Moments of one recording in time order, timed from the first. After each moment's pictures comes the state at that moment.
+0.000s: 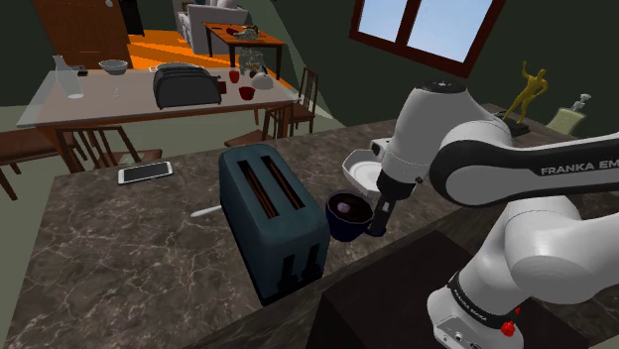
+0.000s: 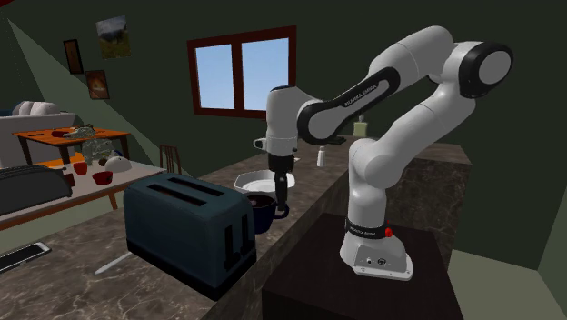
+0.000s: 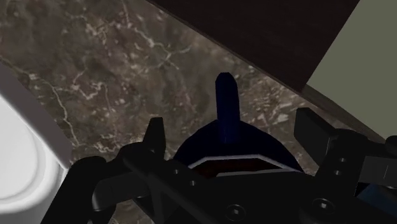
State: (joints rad) arm 0.30 -0.89 0.19 -3.01 0.10 2.15 -0.08
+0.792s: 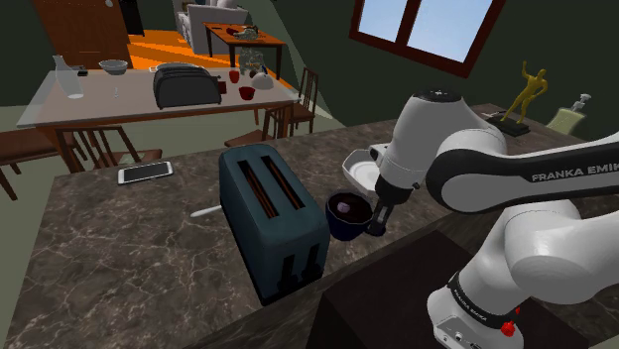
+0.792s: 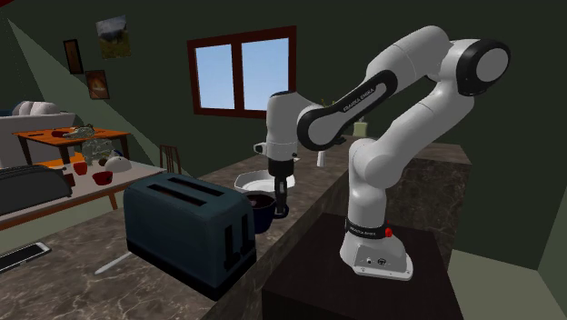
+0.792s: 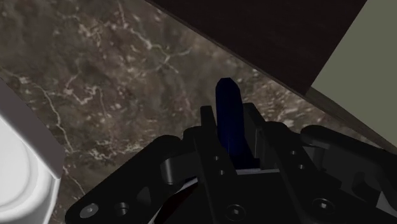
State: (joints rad) arm 0.30 -0.86 0.19 -3.03 0.11 2.20 -0.08
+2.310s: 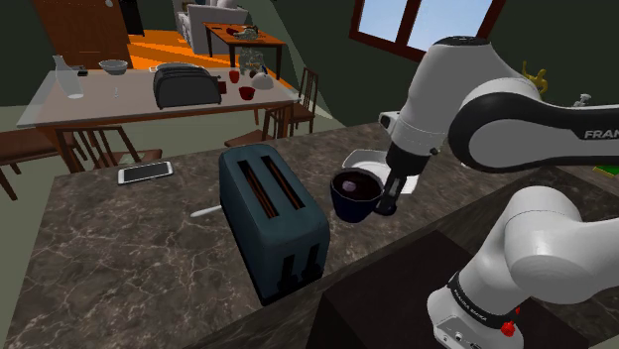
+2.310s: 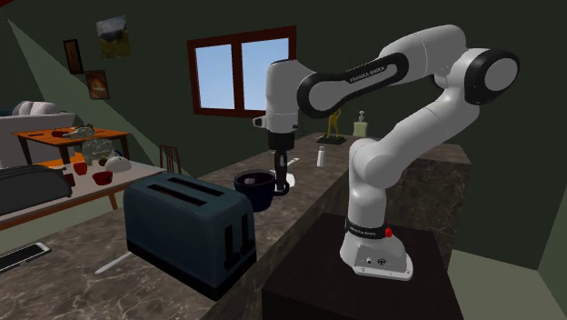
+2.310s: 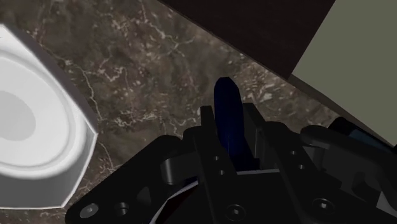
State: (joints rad) arm 0.29 -0.97 0.16 -2.88 0.08 1.94 -0.09
